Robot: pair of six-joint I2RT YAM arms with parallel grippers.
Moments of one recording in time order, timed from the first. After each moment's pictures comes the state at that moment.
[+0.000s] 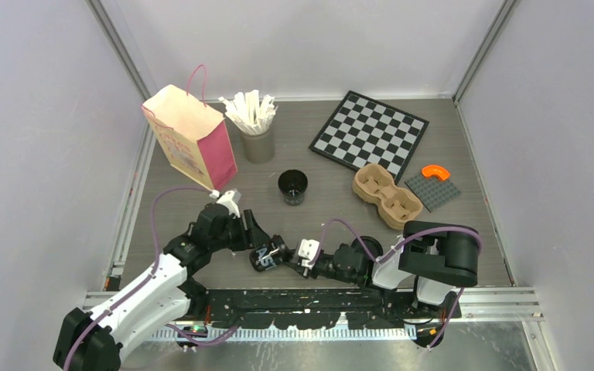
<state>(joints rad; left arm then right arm) -0.55 0.76 0.35 -0.27 0.18 -0.68 1.27 1.67 0.25 1.27 0.05 -0.17</state>
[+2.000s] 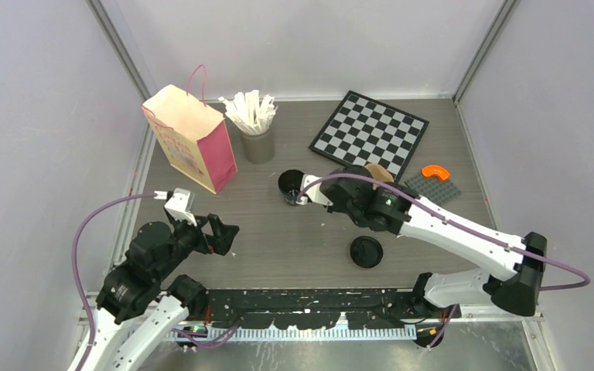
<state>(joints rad) -0.55 0.29 0.73 -0.79 -0.05 -0.33 1.04 1.24 1.20 -0.89 0.60 -0.54</state>
